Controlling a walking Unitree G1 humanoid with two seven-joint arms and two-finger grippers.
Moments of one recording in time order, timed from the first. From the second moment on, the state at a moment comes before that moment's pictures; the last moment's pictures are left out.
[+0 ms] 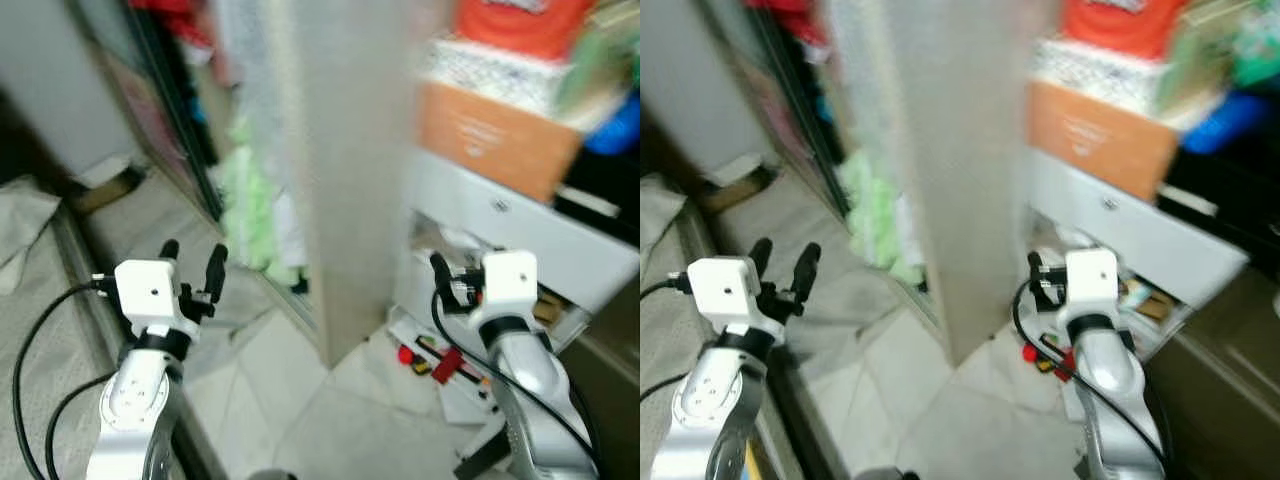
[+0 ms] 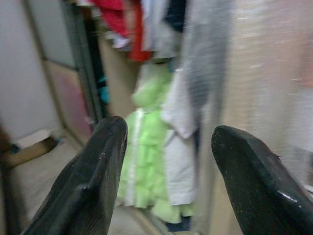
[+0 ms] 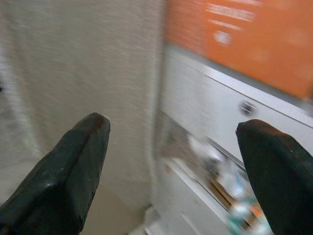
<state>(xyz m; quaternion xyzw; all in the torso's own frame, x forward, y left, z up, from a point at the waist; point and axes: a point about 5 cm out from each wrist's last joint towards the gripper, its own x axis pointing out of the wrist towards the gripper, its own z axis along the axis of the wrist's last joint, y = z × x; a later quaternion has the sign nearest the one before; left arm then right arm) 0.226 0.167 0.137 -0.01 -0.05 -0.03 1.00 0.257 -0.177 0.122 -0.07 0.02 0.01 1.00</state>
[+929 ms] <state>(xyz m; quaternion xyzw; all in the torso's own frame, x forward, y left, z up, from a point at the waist) 0.217 0.173 0.140 0.00 -0.06 0.04 1.00 0.287 -0.139 0.128 -0.05 0.00 0.10 0.99</state>
